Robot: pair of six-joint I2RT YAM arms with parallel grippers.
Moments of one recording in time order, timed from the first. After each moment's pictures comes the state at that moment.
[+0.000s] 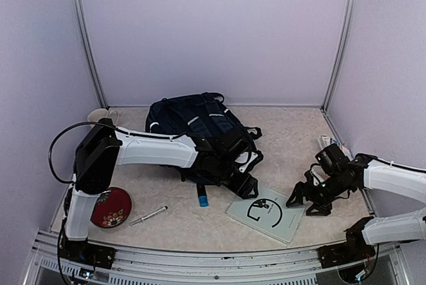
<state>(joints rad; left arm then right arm) -1.05 2.22 1.70 -0.45 0.27 -0.25 0.46 1.09 0.53 -0.66 -0.38 0.70</state>
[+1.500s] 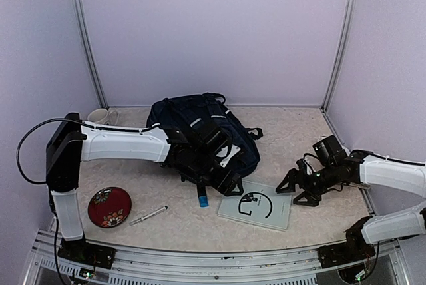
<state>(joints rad) -1.02 1.96 1.46 -0.46 0.29 -0.26 0.46 1.14 0.56 -0.46 -0.51 0.77</state>
